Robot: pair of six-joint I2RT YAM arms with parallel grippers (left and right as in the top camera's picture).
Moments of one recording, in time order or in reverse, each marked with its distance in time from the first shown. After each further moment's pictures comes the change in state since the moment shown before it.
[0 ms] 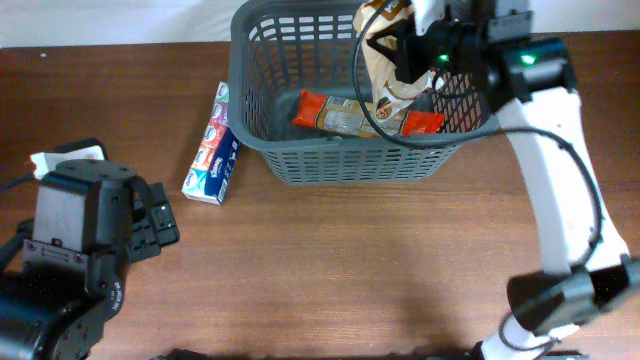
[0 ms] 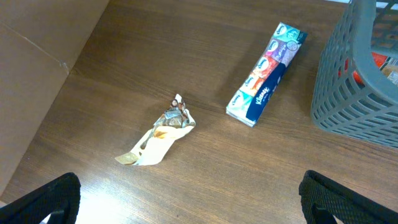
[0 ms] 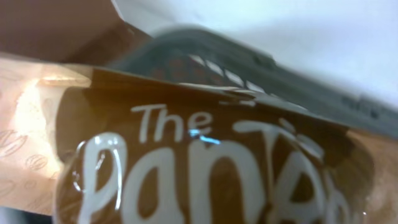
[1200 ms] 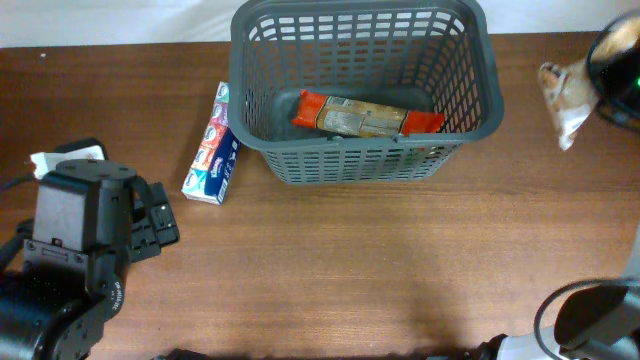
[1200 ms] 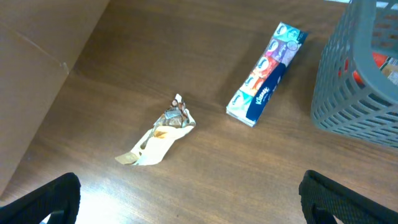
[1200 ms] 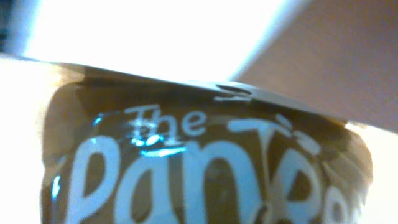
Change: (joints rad) left arm 0.000 0.000 0.000 0.000 0.000 0.000; right arm -0.683 -0.169 -0.319 0.140 0.109 0.834
